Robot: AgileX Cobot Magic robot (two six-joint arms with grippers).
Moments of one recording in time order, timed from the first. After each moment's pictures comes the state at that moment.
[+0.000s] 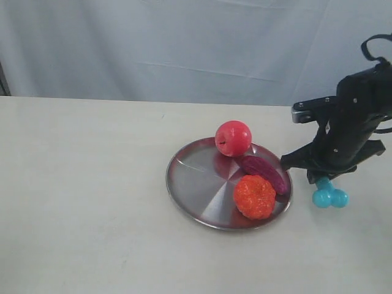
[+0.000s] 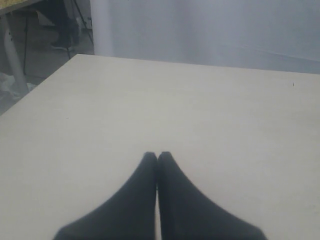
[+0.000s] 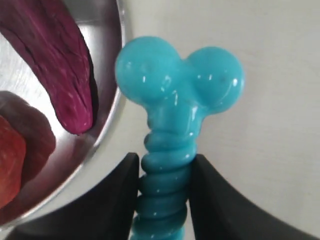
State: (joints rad) left arm 0.11 0.00 0.00 0.13 0.35 -0.16; right arm -0.20 1.87 -1.18 -0.23 0.69 0.19
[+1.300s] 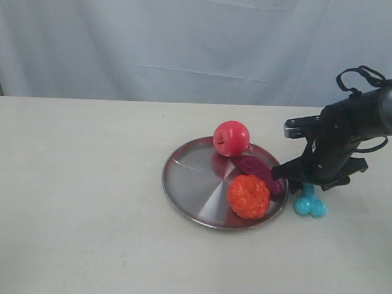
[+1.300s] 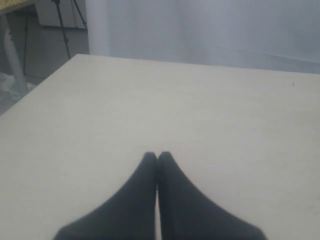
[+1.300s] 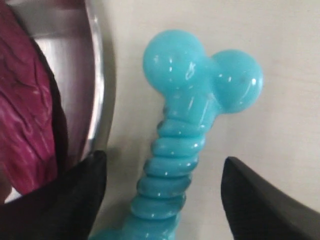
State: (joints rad) left arm 0.11 0.00 0.00 0.13 0.35 -0.16; right arm -0.20 2.02 -1.18 -0.26 0.54 0.30
